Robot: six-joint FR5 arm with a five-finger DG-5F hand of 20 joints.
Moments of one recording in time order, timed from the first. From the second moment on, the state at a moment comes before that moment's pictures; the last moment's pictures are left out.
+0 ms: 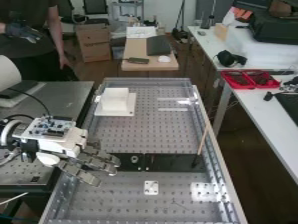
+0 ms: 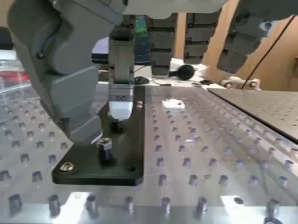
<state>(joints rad) 1.12 -1.83 -2.22 -2.46 -1.96 -0.91</state>
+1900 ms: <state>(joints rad) 1.11 -1.88 -2.19 -2.45 -2.02 -0.99</state>
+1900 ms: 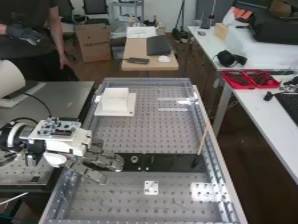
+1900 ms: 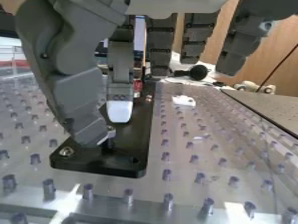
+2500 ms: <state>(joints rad) 1.11 -1.87 -2.18 -2.48 -2.03 -1.00</state>
